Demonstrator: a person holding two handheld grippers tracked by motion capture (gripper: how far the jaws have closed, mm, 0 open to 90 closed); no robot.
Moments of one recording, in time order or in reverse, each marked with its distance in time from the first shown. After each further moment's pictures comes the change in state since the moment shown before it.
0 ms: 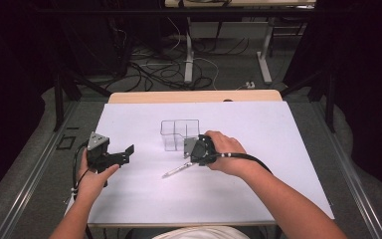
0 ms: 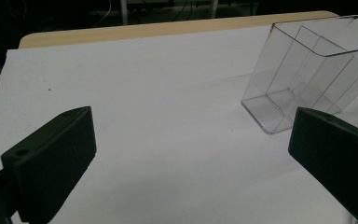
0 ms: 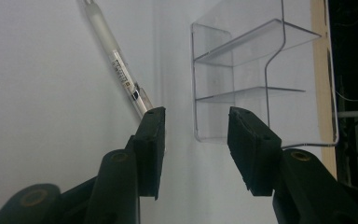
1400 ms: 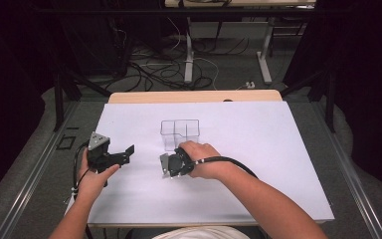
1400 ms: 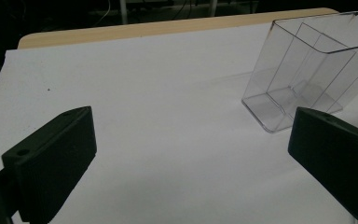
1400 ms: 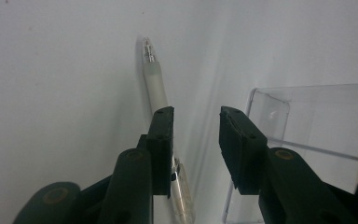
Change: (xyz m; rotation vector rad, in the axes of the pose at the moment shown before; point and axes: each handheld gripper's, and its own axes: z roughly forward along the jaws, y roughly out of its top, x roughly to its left) left arm 0.000 0.000 0.002 0.004 -0.001 0.014; right arm 0.025 0.049 0.047 0.016 0.121 -0.205
